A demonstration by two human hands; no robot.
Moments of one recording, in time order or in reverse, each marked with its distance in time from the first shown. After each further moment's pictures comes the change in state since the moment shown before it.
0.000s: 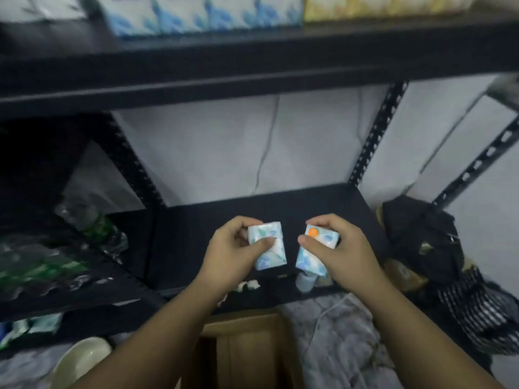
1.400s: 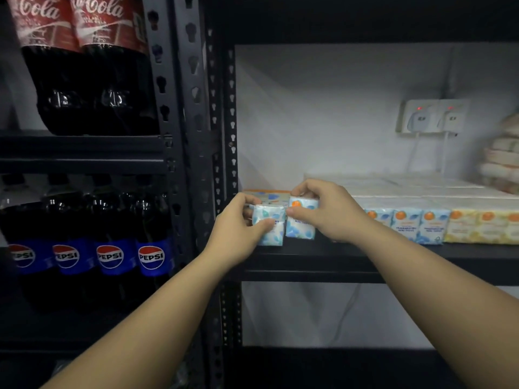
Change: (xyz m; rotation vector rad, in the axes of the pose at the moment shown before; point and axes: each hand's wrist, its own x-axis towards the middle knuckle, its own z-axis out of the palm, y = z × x) left_hand 0.048 0.222 -0.327 0.224 0.340 0.528; right_hand 0.114 -0.397 0.163 -0.411 -0.049 -0.688
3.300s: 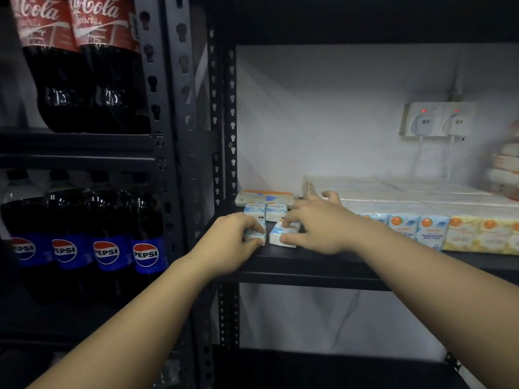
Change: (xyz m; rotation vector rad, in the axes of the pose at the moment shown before) left_hand -0.004 -0.003 -0.003 0.556 -0.167 0.155; right_hand 0.005 0.008 -0.005 -0.691 -0.380 -0.232
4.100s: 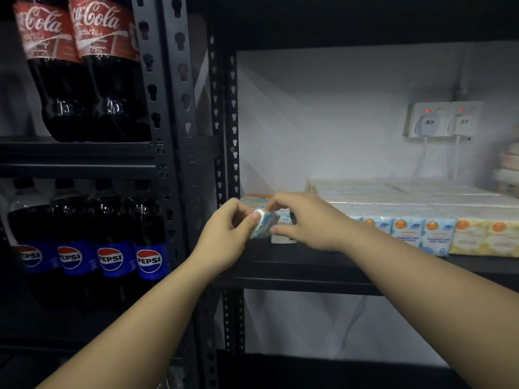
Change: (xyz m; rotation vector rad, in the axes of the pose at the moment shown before) left_hand 0.001 0.013 -0.006 -0.514 0.224 -0.115; right_hand 0.017 -0.006 0.002 0.454 0.240 -0.121
